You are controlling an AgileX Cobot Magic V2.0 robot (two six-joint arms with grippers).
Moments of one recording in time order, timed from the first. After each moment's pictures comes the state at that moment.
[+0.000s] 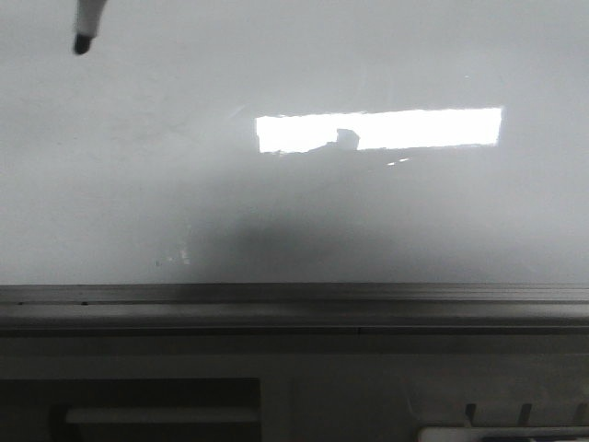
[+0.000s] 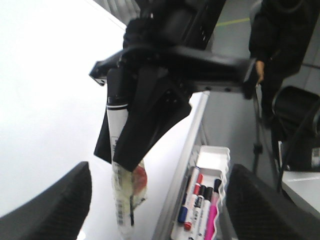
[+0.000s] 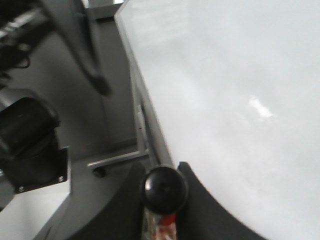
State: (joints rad) left arm -0.91 0.58 -0.76 -0.60 0.50 0.88; right arm 0.77 1.09 -1.02 0.86 0.52 -1.00
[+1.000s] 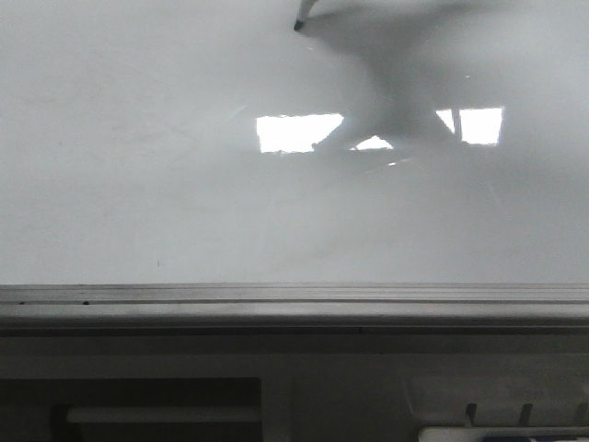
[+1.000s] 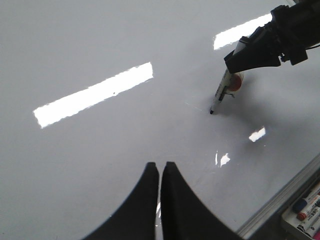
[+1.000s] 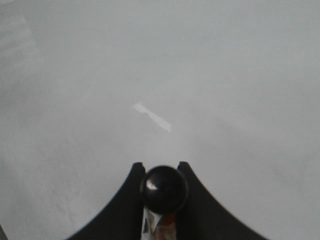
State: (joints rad) left arm -0.72 0.21 -0.76 0.17 0.72 0.07; right arm 0.51 1.19 -1.02 0.85 0.26 -0.97
